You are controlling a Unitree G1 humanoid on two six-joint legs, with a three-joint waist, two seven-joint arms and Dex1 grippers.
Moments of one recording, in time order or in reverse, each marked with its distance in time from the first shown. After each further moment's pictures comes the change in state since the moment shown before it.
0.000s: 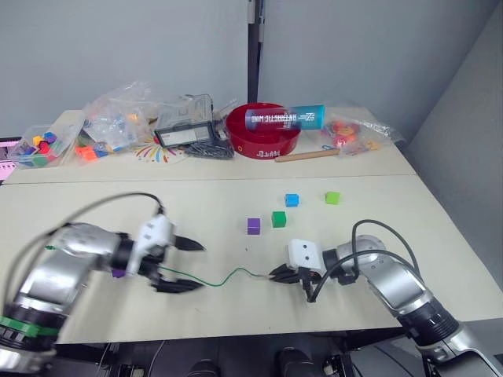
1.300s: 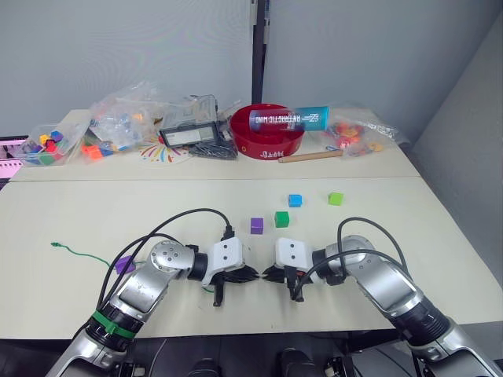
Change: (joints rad) left arm -0.099 -0.201 -0.231 0.070 0.239 -0.065 0.164; right arm -0.023 0.031 0.036 -0.061 -0.026 0.139 -0.073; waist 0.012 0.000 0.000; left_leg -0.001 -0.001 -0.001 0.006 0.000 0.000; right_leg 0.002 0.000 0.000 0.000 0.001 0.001
